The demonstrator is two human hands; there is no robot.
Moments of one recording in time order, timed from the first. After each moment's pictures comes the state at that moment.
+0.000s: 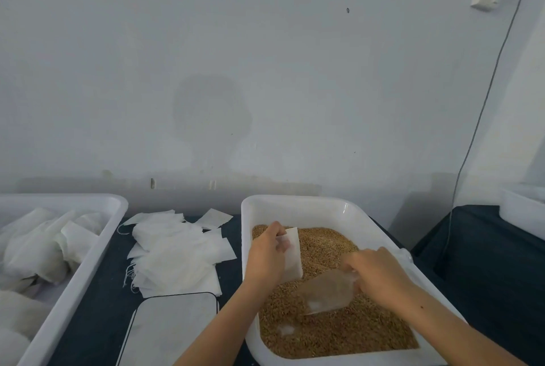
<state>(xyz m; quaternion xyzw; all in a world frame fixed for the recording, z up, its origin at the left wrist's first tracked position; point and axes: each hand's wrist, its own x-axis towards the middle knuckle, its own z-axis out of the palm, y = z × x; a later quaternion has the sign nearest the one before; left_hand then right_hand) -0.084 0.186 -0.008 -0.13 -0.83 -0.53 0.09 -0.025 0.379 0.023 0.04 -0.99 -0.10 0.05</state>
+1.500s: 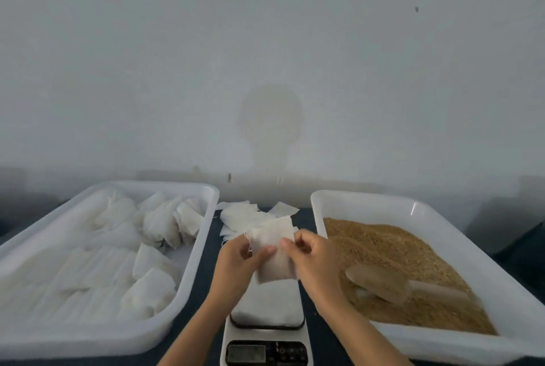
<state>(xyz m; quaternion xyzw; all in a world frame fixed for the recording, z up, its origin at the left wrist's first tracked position) -0.001 0.009 -0.012 -0.10 -0.76 -0.61 0.19 -0.002 0.149 0.004 0.09 -0.81 0.55 0.20</state>
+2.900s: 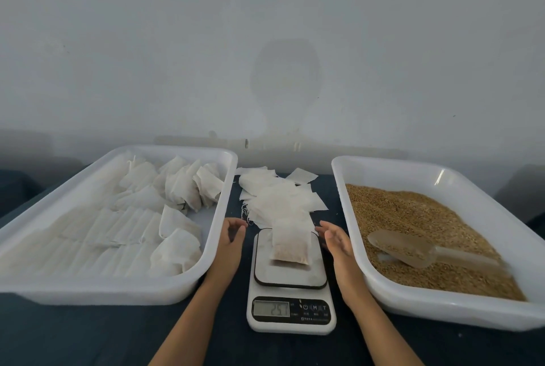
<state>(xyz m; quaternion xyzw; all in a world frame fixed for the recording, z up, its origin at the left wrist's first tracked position) -0.029 -0.039 -0.096 0.04 -0.76 -0.61 0.22 -0.015 0.173 -0.086 0.04 -0.71 0.70 0.09</state>
